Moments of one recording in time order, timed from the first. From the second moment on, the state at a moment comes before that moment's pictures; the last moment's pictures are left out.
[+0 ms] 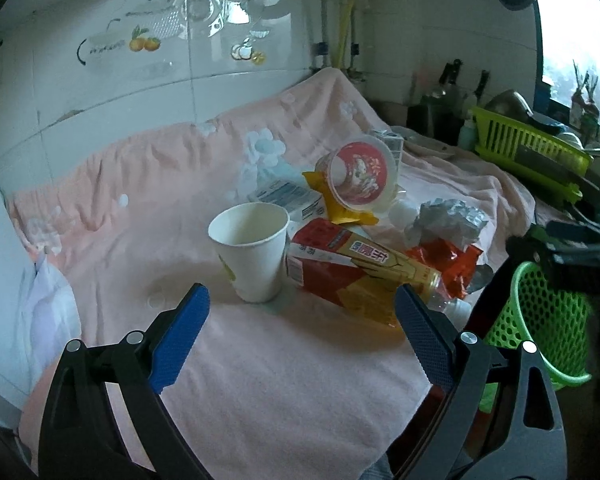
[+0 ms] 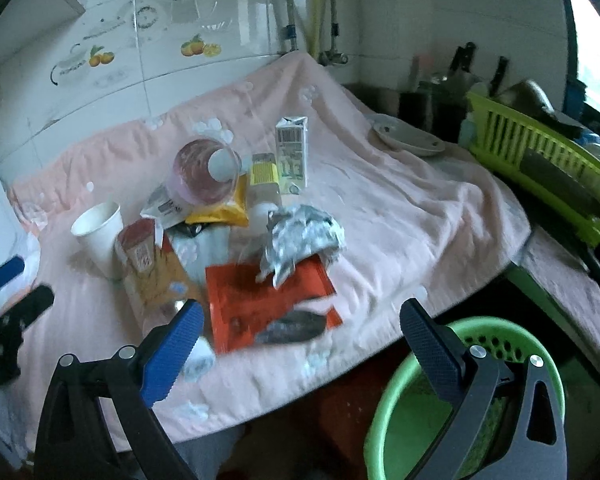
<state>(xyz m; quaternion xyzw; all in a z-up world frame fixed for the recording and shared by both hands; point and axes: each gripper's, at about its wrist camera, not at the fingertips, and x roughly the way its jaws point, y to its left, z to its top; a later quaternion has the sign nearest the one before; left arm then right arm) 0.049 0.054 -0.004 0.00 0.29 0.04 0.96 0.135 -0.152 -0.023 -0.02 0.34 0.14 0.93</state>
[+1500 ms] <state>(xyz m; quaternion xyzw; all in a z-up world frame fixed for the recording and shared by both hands) 0.077 0.049 -0.012 -0.01 0.32 0.02 0.95 0.266 -0.142 -0.053 0.02 0.42 0.21 0.88</state>
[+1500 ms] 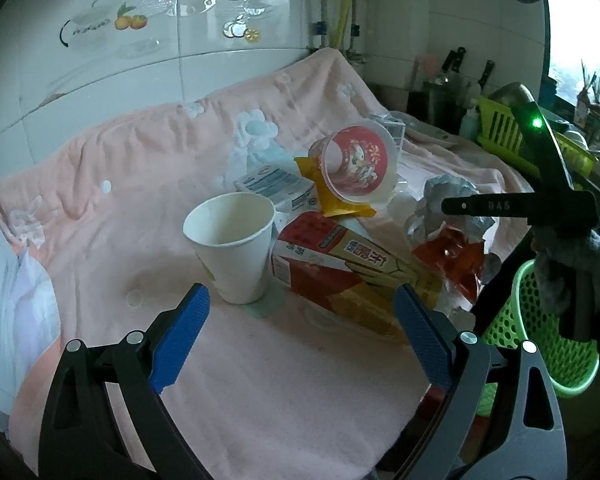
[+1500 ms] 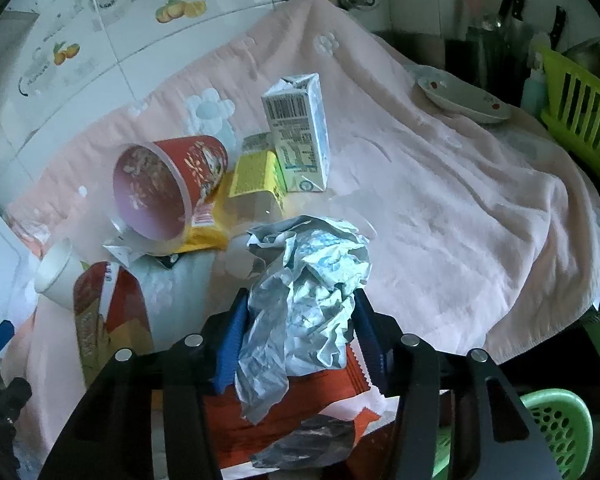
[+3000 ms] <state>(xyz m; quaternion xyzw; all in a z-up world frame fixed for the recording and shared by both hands) 0.185 -0.101 -0.034 0.14 0.39 -0.23 0.88 0.137 -0.295 -0.053 0.04 0.39 0.06 0.92</state>
